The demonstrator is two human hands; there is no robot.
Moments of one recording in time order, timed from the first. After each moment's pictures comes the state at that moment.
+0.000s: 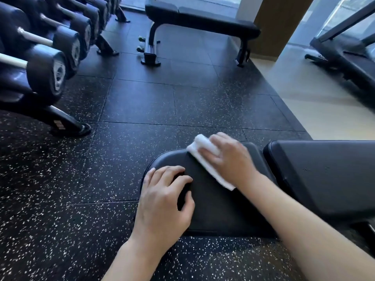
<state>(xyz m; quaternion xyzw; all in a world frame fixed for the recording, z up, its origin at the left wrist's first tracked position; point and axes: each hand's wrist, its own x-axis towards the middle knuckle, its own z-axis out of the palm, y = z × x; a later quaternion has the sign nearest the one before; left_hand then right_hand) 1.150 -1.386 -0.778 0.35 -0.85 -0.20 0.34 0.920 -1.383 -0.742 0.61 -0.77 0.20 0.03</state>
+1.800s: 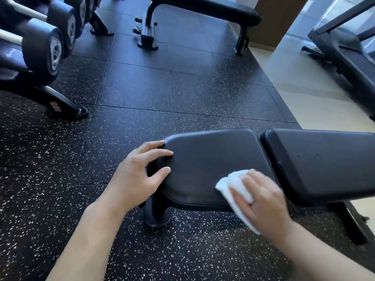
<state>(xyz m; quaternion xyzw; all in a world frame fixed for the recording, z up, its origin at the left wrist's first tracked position) 1.211 -1.435 -0.770 0.35 -0.80 -0.42 0.25 0.953 -1.235 -0.756 0.64 -0.72 0.23 0.13</state>
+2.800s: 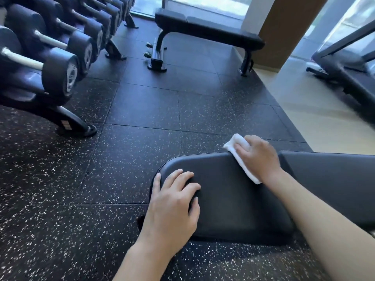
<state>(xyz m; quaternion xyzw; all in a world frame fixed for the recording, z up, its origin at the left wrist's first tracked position) 1.160 -1.385 -0.778 0.36 -0.87 -0.22 0.27 0.860 -1.384 -0.733 0.46 -0.87 0.18 -0.01</state>
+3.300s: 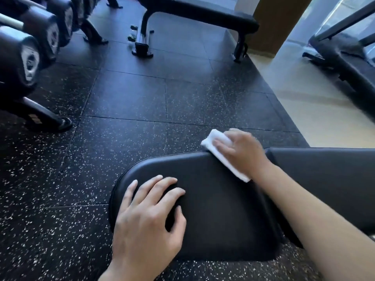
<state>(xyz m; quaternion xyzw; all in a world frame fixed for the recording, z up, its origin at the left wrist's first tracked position) 1.116 -1.377 -0.770 0.38 -0.85 -0.17 0.32 0.821 -1.399 -0.732 0.56 -0.81 0.15 0.00</state>
